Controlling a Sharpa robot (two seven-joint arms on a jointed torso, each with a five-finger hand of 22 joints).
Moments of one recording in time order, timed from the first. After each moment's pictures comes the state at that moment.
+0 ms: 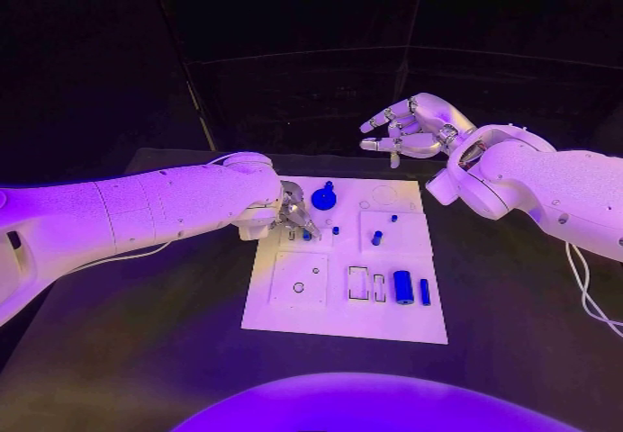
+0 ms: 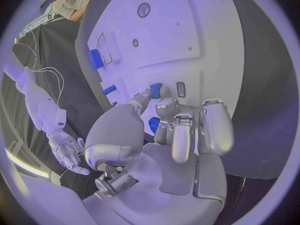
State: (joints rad) left arm 1.31 -0.56 -0.20 1.28 -0.95 0.16 -0.59; left_hand 0.99 -0.01 0.36 0.00 0.05 0.92 0.03 0.65 0.72 1.27 -0.04 1.14 0.95 1.46 -0.09 1.57 1.31 0.08 1.46 0.01 1.31 1.23; right arm 1.29 -0.73 0.00 1.42 -0.87 -0.30 0.15; right_hand 1.36 0.01 -0.05 0.09 0.32 0.84 0.18 0.19 0.07 1.20 0.09 1.27 1.07 1.47 0.01 1.43 1.25 0.18 1.08 0.11 0.99 0.40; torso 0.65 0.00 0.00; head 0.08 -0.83
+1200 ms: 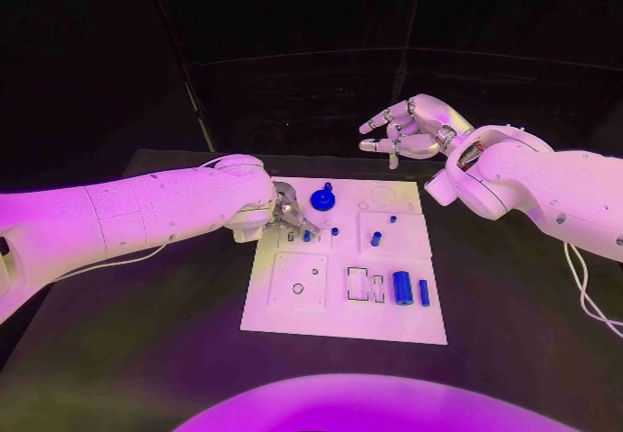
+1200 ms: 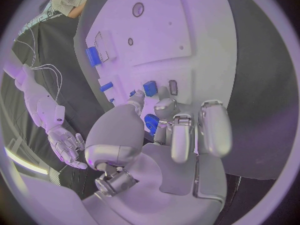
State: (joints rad) left arm 1.31 -0.59 -0.19 1.30 -0.95 0.13 -0.59; left_hand 0.94 -0.02 0.07 0.15 0.05 0.92 0.02 0.67 0.73 1.28 -0.04 1.16 0.95 1.47 -0.11 1.57 1.31 0.08 1.47 0.00 1.33 1.26; right arm 1.29 -0.73 0.00 1.42 -0.87 -0.30 0.15; right_hand 1.36 0.01 -0.05 0.09 0.32 0.84 0.17 0.19 0.07 1.18 0.09 1.26 1.06 1.47 0.01 1.42 1.23 0.18 1.08 0.11 0.98 0.39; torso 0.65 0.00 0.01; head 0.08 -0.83
